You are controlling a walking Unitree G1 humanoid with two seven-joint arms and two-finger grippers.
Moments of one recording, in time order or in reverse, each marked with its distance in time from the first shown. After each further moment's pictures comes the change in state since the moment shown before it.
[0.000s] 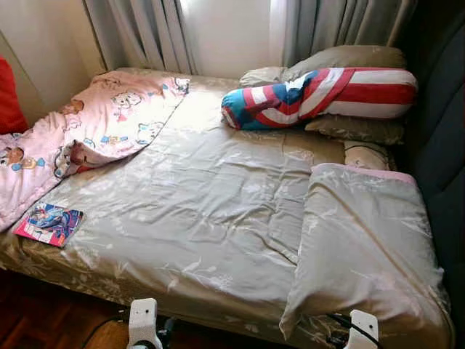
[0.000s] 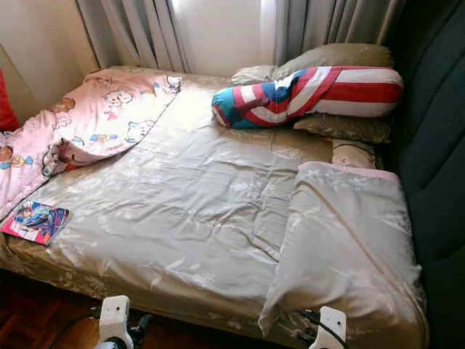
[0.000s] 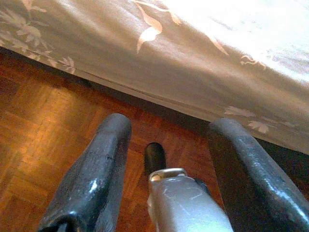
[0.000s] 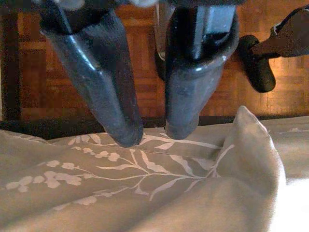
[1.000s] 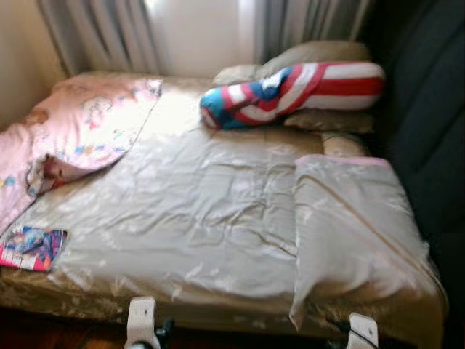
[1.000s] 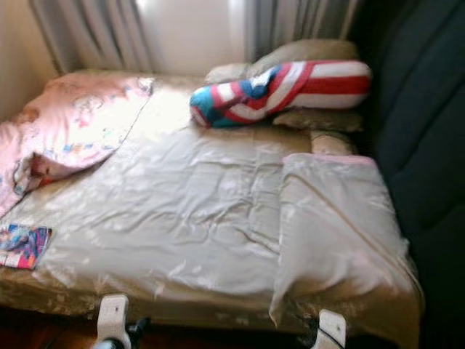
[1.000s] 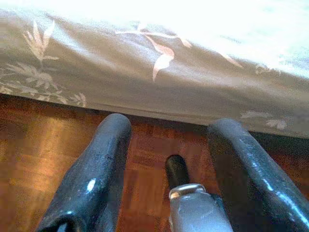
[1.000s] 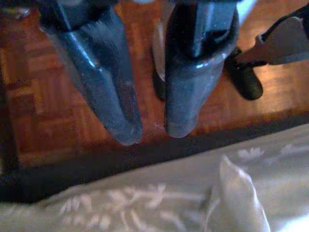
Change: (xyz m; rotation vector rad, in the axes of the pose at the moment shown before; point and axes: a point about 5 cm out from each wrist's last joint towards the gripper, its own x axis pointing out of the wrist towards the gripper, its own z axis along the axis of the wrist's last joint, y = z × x) left arm 0.001 0.000 0.007 0.016 -0.032 -0.005; right arm -0.003 -0.006 -0.011 0.001 0.042 -0.032
